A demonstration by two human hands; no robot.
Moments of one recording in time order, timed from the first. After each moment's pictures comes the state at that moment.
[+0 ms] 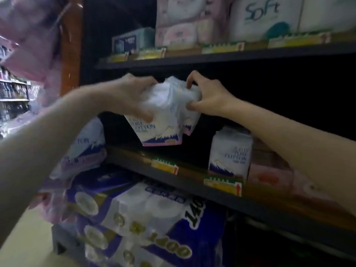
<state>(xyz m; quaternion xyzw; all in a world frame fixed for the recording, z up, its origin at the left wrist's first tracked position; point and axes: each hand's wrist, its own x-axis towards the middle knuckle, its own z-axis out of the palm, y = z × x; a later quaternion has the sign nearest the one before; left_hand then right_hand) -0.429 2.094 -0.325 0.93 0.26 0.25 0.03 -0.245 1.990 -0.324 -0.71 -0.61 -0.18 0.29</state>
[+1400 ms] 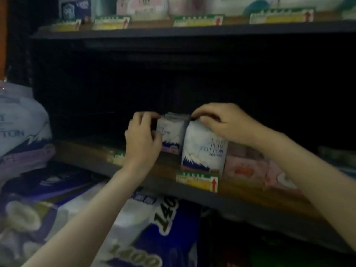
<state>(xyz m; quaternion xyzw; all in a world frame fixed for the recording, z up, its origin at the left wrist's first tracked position) -0.286 2.094 -0.466 0.77 0.17 0.60 0.14 -0.172 1.940 -0.381 -0.72 -0.62 -0.20 0.23</state>
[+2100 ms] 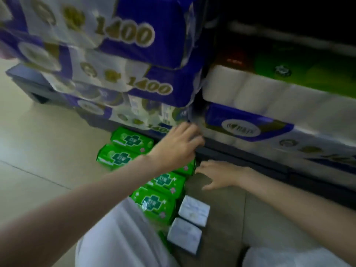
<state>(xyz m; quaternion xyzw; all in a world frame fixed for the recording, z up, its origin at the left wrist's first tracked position) -0.380 1.922 -0.804 0.98 -0.09 0.20 0.06 -0.268 1.778 -0.843 -0.73 -0.60 0.31 -0.12</state>
